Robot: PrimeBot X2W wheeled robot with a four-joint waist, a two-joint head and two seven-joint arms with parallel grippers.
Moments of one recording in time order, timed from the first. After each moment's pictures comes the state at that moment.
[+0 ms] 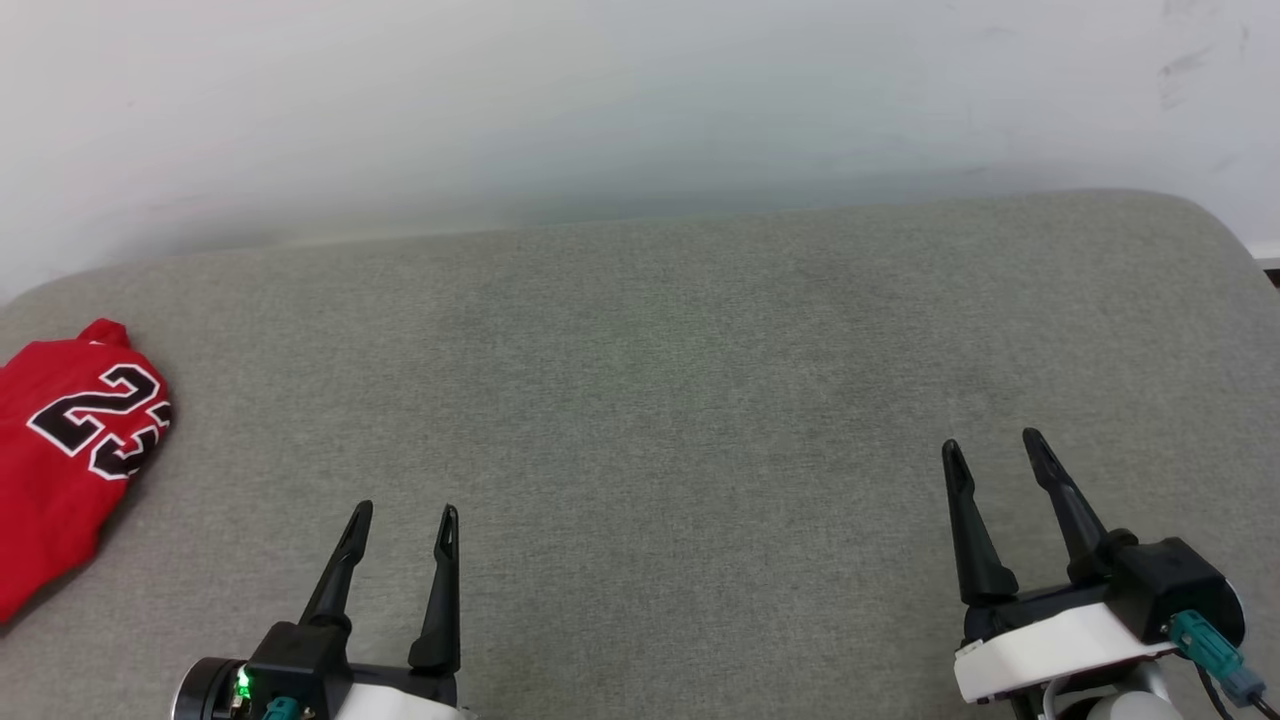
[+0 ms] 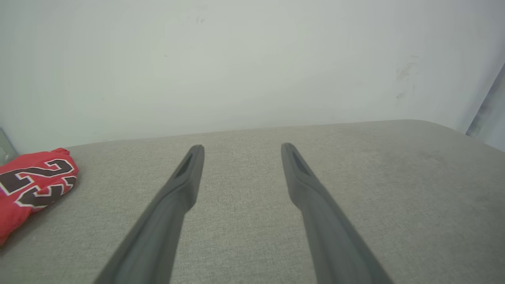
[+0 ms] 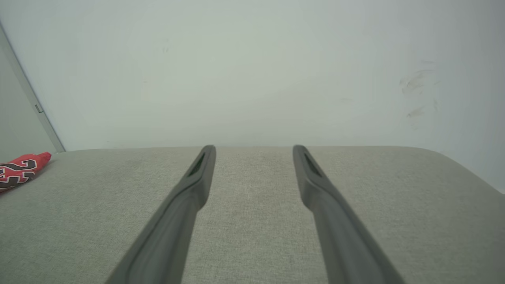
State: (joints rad) left arm 0.11 0.05 -0.05 -0.04 -0.08 -0.07 -0.26; right arm -0.04 -0.05 0.06 0.10 0.12 0.13 -0.26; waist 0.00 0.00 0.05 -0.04
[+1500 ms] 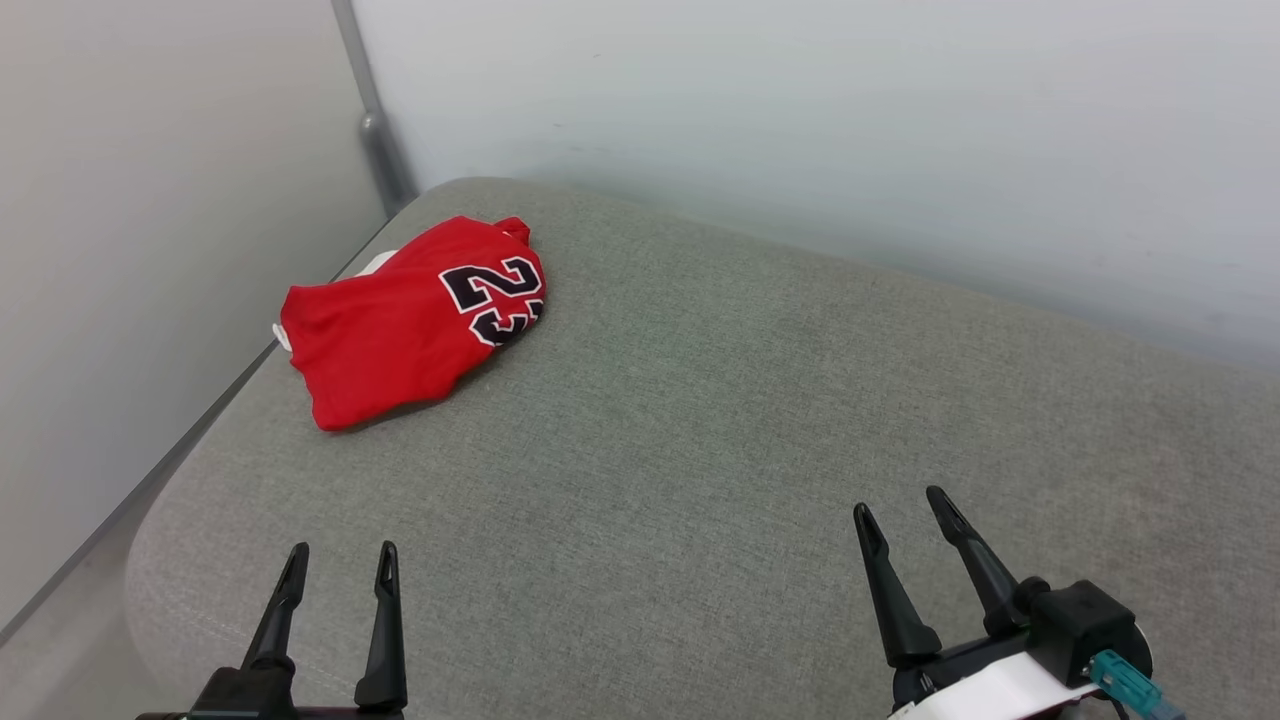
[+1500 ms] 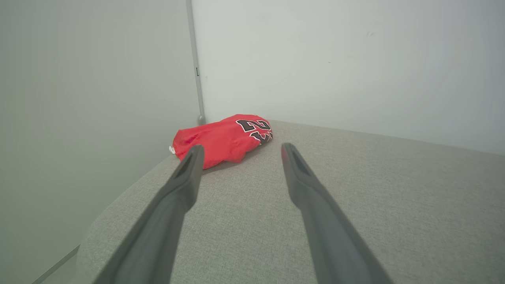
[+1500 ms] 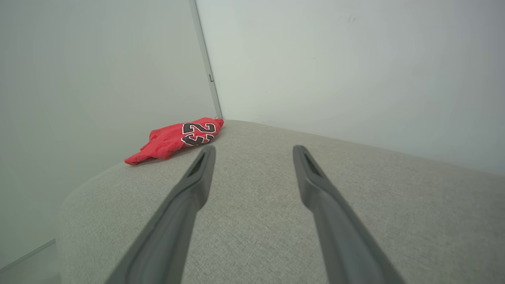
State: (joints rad) left arm 0.19 0.05 0.03 -0.08 -0.07 -0.08 -0.26; right arm 0.01 -0.05 0.21 0.13 0.19 0.13 -0.26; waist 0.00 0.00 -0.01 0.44
